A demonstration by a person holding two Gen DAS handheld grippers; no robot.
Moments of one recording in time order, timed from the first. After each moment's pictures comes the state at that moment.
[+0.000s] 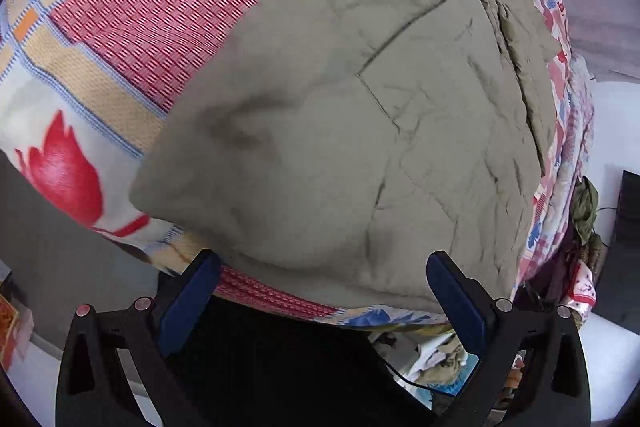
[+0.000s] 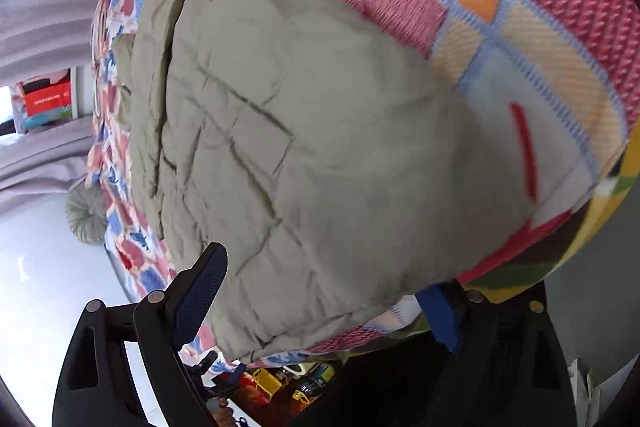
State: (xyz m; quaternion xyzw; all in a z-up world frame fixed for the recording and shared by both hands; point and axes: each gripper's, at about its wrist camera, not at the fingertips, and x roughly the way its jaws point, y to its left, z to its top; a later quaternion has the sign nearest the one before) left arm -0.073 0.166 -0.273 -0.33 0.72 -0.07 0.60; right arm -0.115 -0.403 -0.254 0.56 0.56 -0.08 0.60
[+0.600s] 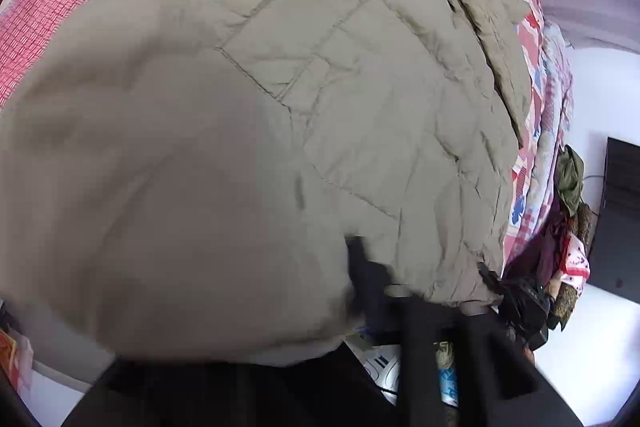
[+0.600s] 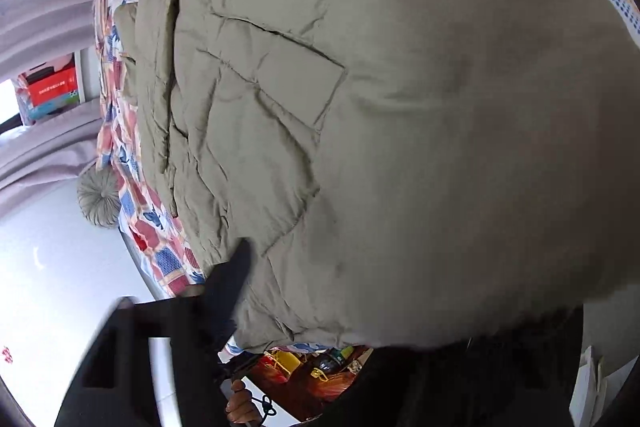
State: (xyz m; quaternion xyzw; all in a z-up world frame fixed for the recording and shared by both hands) left arm -0.038 0.091 -0.270 -0.32 0.72 -0.13 0.60; right arm -0.096 -0.371 -0.272 0.59 0.58 -0.06 0.56
